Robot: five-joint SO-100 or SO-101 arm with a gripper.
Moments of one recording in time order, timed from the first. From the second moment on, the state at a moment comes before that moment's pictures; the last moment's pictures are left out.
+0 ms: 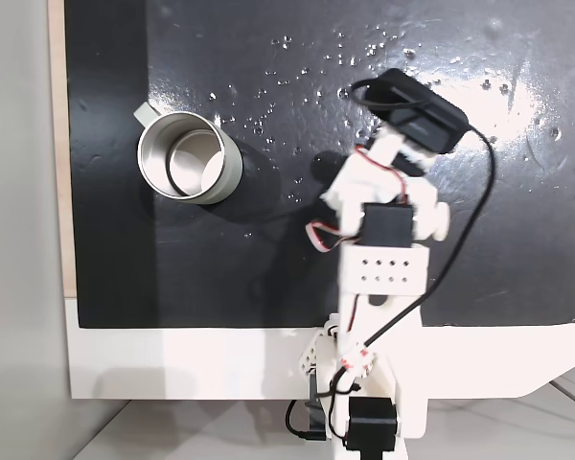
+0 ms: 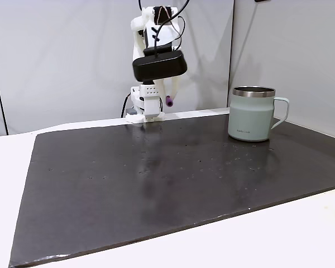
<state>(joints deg) -3.0 113.5 103.2 80.0 -59.8</state>
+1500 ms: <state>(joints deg) -41.5 73.9 39.9 100.5 -14.9</state>
